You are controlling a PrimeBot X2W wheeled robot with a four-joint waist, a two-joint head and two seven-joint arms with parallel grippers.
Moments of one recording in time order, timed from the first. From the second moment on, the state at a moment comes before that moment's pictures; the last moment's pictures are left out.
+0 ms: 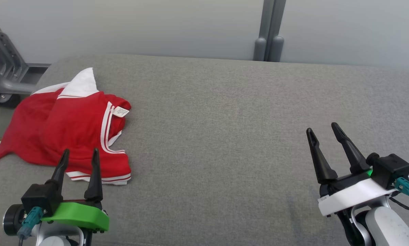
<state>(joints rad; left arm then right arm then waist) -0.02 0.20 -0.21 0.08 -0.40 0.11 -0.25 0.02 -0.22 0.28 -0.02 0.36 0.03 -0.25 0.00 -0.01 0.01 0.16</state>
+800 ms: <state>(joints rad) -0.02 0.19 -0.18 0.09 -0.40 0.12 -0.24 0.03 -0.20 0.30 0.00 0.36 0.04 -0.25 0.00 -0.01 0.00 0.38</state>
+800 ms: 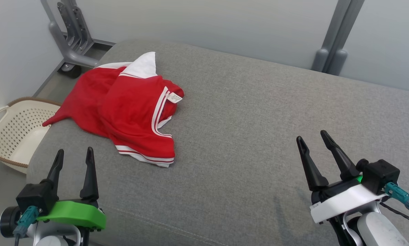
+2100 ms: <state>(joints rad) -0.21 0.24 -0.03 0.07 -0.53 0.11 -0.10 -0.04 -0.19 0.33 0.00 0.34 0.06 -0.25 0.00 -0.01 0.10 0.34</state>
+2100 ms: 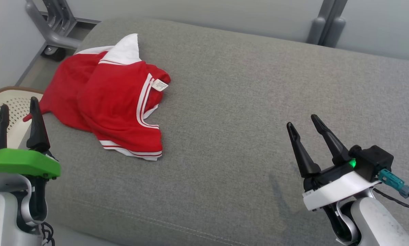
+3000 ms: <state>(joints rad) -0.41 0.31 0.06 0.53 -0.70 0.11 0.21 -0.18 -0.18 0.33 0.00 0.32 0.07 -0.25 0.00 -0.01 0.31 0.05</state>
